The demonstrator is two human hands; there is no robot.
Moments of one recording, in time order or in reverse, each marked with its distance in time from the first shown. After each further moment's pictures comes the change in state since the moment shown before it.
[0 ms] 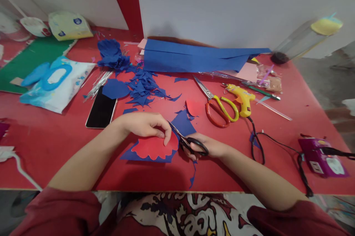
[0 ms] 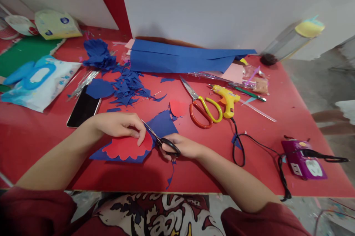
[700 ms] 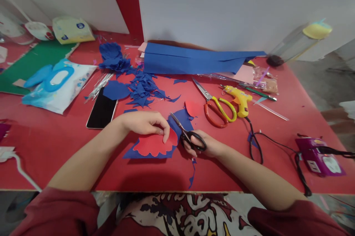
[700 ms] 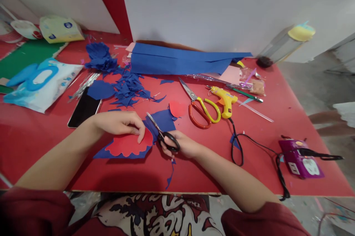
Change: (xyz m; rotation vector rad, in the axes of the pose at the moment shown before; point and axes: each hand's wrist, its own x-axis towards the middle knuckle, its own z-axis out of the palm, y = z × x) left_hand -0.001 0.002 -0.001 0.025 0.035 -0.033; right_hand 0.002 0.012 0.005 0.239 0.170 -0.091
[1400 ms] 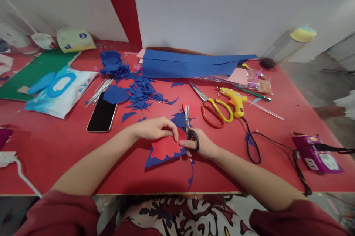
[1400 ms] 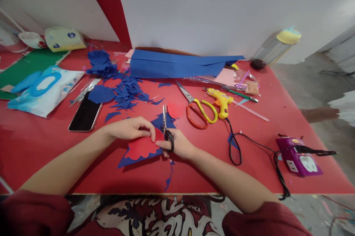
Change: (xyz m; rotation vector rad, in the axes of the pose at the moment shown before) left_hand 0.023 -0.007 0.025 -0.061 0.229 -0.032; right_hand 0.003 -0.001 0.013 -0.096 0.342 0.065
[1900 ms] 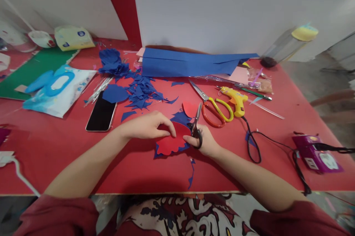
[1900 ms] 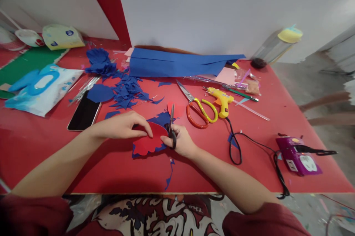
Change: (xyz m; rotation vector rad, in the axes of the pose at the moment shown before) left_hand -0.015 0.023 -0.011 0.249 0.056 -0.033; right_hand 0.000 -0.004 -0.005 -0.203 0.261 -0.218
